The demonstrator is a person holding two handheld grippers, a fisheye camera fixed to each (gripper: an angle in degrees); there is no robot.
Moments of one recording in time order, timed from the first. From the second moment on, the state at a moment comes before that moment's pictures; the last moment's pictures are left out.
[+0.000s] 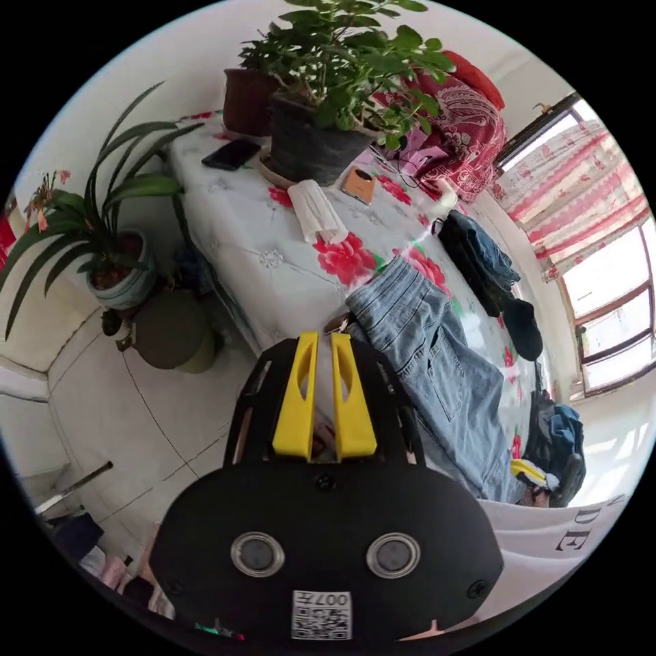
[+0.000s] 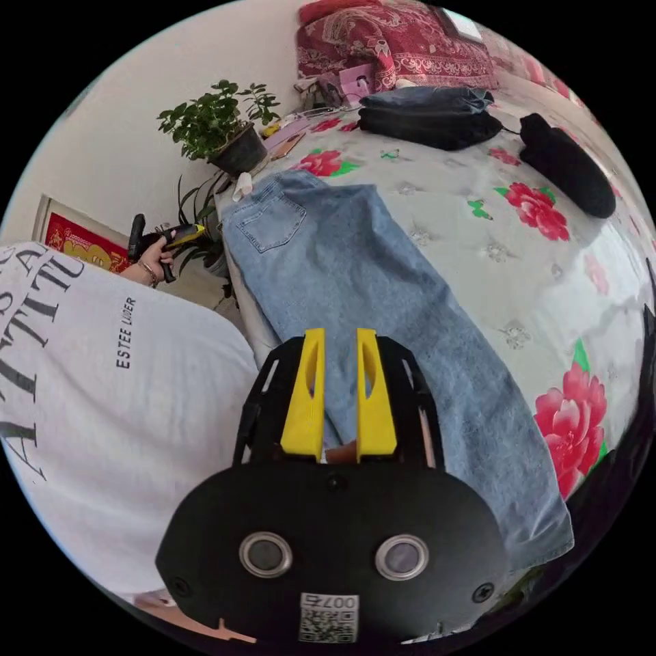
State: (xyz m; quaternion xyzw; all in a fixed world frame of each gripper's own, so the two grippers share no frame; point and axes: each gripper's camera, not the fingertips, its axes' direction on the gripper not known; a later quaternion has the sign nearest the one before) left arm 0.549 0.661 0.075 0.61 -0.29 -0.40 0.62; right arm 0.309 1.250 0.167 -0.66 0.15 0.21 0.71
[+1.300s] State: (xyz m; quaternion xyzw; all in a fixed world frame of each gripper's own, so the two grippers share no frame) left arm 0.545 0.205 0.137 0.36 -0.32 0.00 0.88; right arm 0.457 1.035 0.366 -0.58 0.11 0.34 0.73
